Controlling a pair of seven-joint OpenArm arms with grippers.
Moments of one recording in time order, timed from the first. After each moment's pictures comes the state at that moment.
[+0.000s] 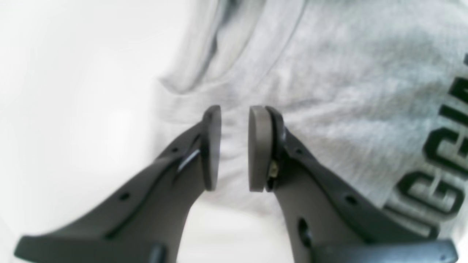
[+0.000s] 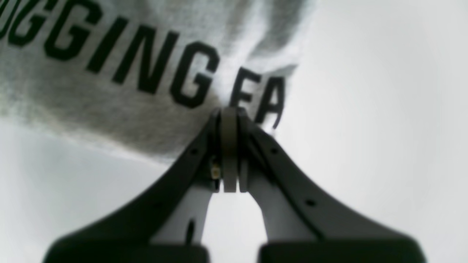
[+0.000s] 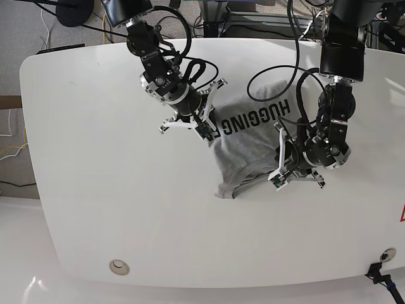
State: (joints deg) left arm -15.0 -16.9 8.8 87.1 -7.4 -40.9 59.6; right arm -5.2 5.0 -22.7 93.3 -0.1 14.4 -34.8
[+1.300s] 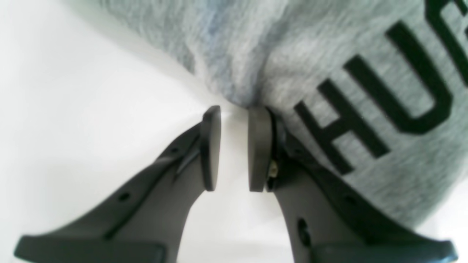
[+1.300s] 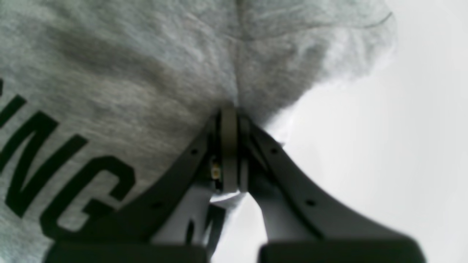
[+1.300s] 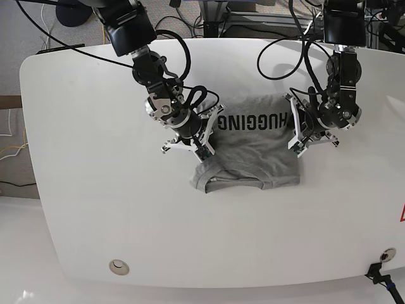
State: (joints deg) left arm -1.0 -16.9 -1.4 87.9 -6.7 -40.5 52.7; right arm 6.0 3.3 -22.7 75.1 0.7 14.0 -26.0
